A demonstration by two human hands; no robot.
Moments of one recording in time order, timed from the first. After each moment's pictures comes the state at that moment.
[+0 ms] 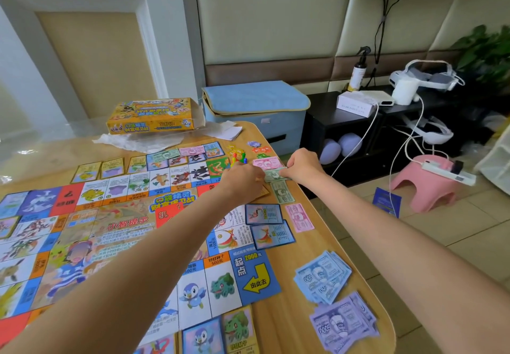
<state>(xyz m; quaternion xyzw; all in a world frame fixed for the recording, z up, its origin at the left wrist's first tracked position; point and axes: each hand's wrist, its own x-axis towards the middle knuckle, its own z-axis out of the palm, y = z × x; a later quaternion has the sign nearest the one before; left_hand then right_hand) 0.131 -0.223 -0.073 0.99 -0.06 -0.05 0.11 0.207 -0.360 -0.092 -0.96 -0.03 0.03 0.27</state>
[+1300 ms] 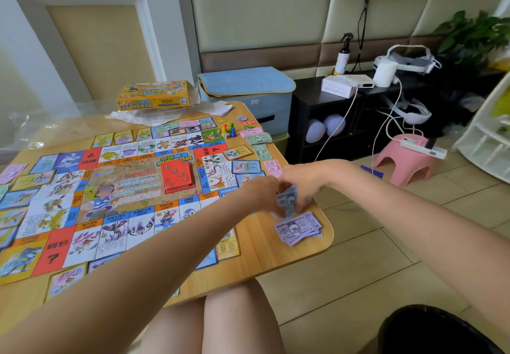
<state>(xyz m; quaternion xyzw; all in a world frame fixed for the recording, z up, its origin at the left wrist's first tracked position) 0.004 -0.304 -0.068 0.98 -0.10 -0.15 0.11 0.058 -0.418 -0.051 -0.89 -0.36 0.29 -0.03</state>
